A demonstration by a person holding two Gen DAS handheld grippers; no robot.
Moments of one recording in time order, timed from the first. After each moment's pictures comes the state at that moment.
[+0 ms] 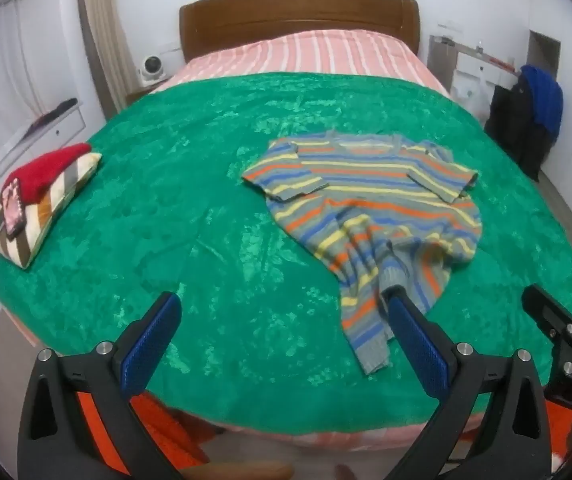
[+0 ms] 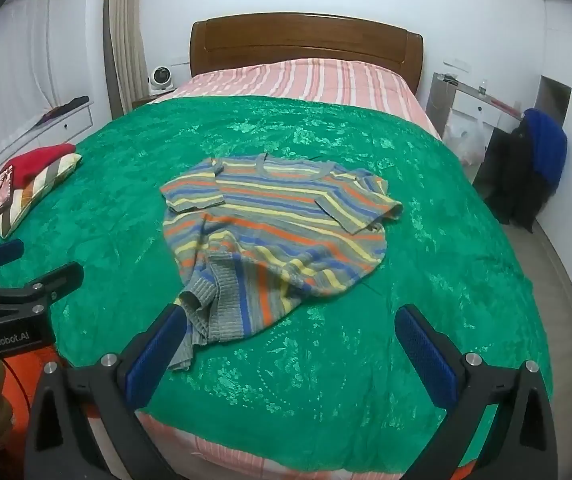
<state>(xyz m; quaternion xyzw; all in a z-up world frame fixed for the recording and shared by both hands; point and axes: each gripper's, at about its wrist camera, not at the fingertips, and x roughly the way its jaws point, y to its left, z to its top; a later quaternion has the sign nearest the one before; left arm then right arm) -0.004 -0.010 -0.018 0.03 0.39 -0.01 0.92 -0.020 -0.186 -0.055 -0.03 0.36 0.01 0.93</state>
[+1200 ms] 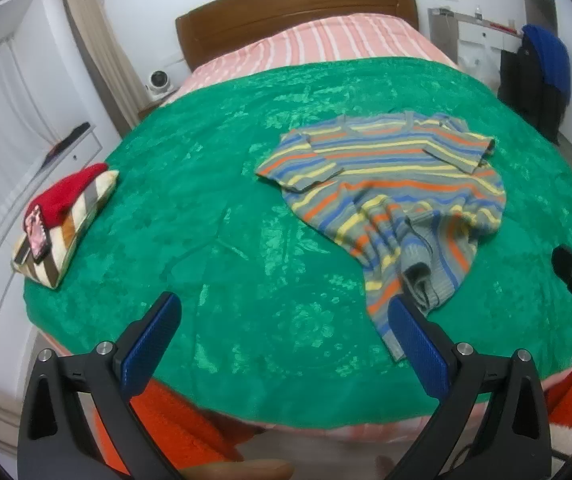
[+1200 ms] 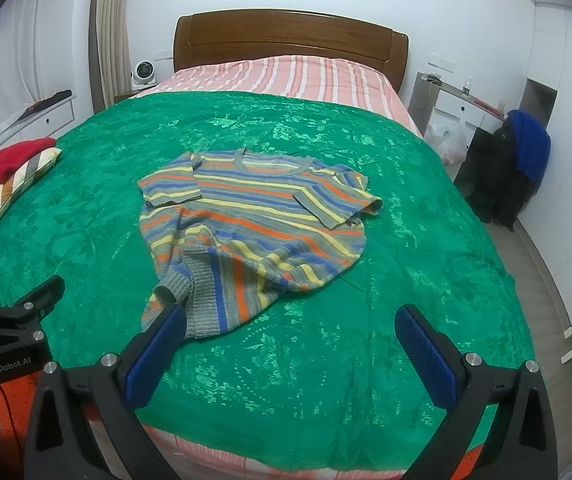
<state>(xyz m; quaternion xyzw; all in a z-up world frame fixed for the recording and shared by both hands) -0.007 -0.027 -0.030 0.11 0.40 0.03 0.91 -0.018 -0.189 -0.063 -0.05 0.37 -0.03 0.93</state>
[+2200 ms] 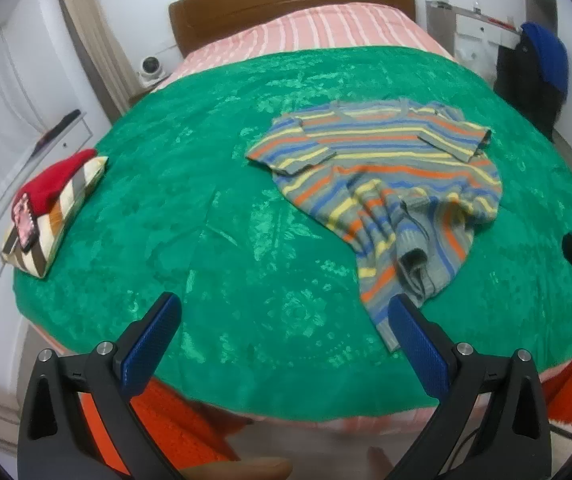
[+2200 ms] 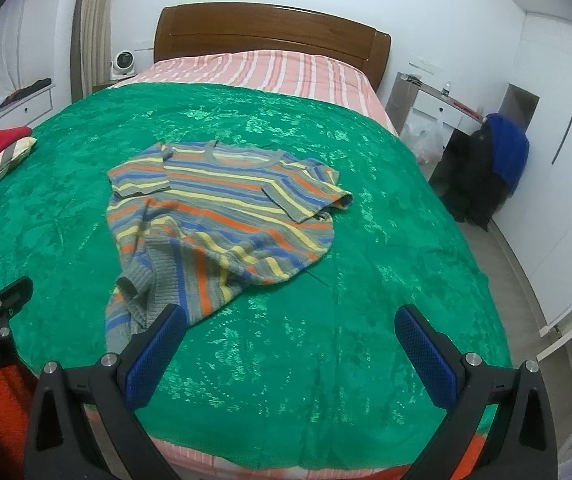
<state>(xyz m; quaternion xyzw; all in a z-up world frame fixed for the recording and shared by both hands) -0.004 -0.027 -0.040 0.10 0.42 0.02 0.90 -0.016 -0.201 -0.067 -0.07 0.38 -0.07 0.92</state>
